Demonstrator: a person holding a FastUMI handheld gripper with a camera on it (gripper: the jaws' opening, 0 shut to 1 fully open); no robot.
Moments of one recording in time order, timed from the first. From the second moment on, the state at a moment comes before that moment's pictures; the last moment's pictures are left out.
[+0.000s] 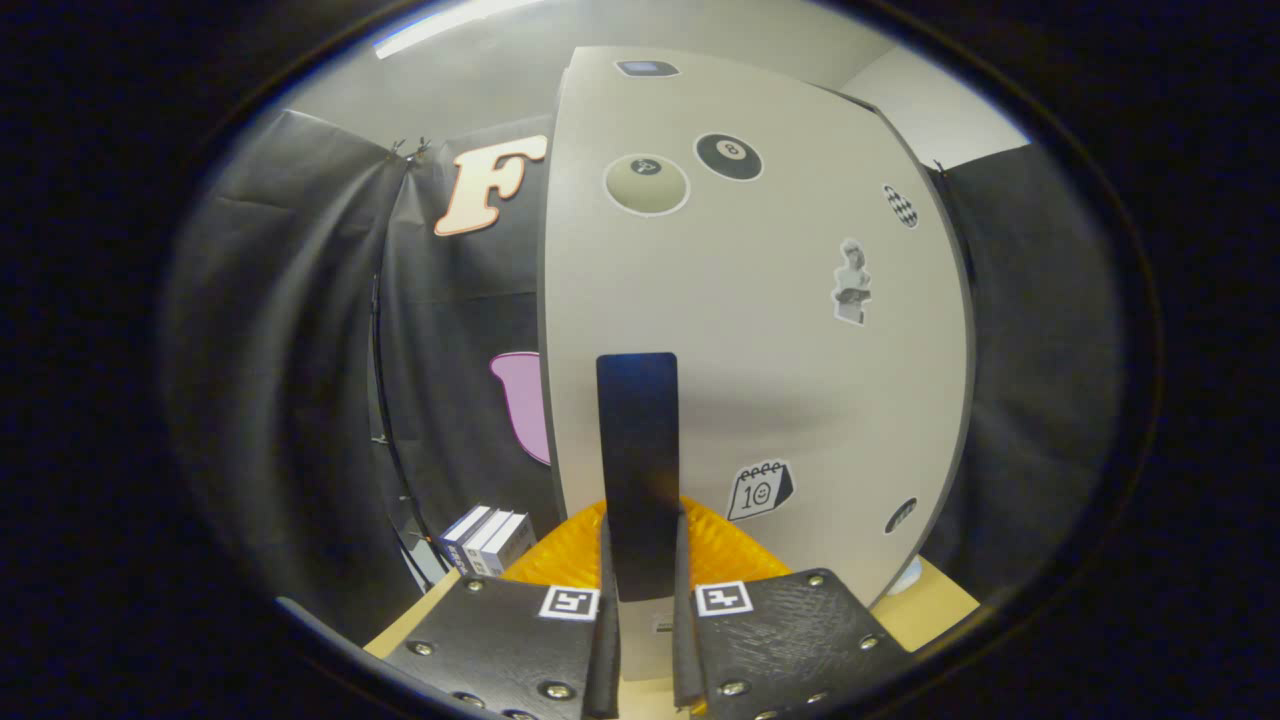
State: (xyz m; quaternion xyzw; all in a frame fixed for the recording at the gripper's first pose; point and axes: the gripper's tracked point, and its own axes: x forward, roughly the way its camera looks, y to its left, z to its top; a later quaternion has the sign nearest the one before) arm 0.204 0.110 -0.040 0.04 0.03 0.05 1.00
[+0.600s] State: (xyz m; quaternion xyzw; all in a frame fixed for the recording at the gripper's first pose) arm 0.189 0.094 -0.042 0.06 0.04 0.06 1.00
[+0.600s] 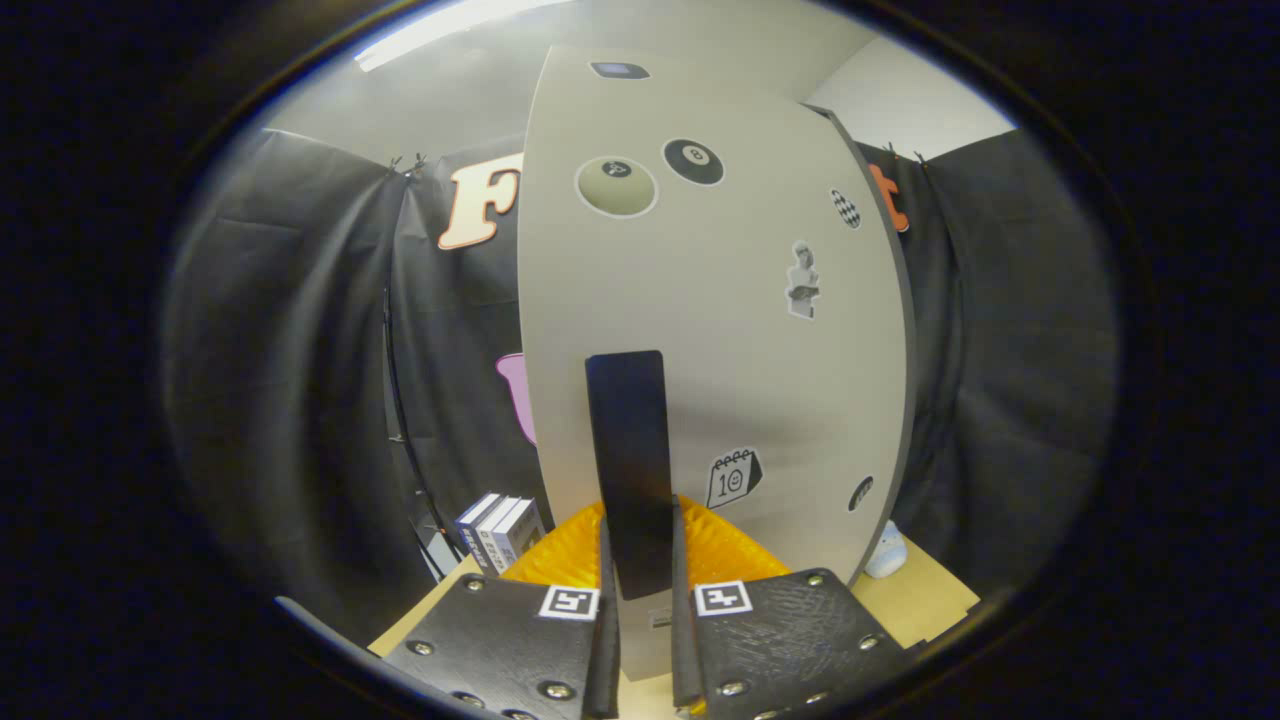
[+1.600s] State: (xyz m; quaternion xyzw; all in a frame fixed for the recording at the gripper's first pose) arm 0.162 0.042 -0.043 0.08 0.05 0.00 1.00
